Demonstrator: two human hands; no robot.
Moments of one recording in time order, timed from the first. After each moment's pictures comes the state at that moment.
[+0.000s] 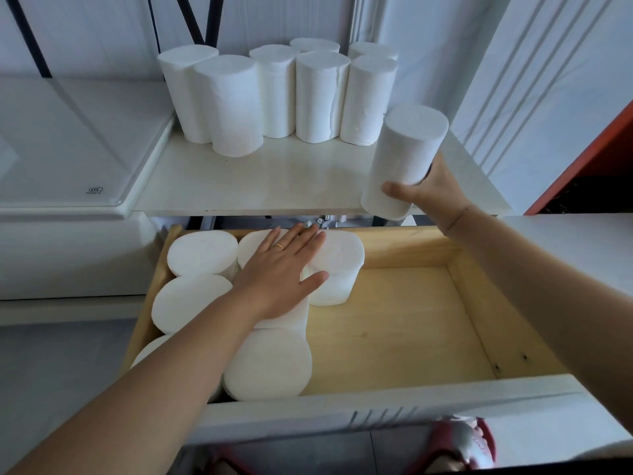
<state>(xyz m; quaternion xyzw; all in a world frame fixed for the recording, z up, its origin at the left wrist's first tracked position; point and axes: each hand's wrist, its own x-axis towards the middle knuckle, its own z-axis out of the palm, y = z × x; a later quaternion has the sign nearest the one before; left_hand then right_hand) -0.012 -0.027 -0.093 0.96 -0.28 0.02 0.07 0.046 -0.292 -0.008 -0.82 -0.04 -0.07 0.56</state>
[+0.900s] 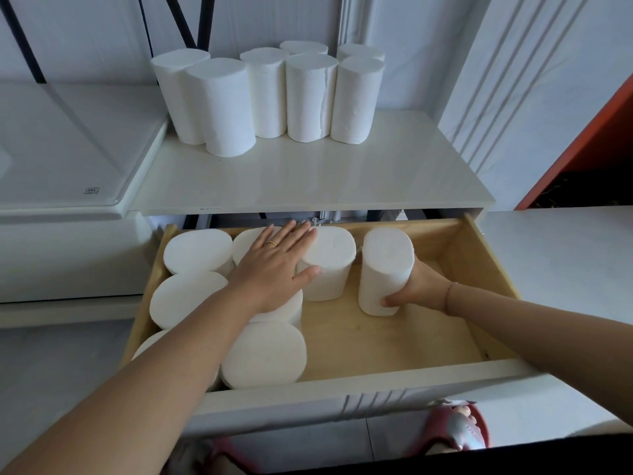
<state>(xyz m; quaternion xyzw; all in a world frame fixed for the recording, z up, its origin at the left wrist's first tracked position) -0.013 -0.027 -0.094 0.96 -0.28 0.03 0.07 -0.028 -0.322 -0.122 -0.89 -0.05 0.16 0.43</state>
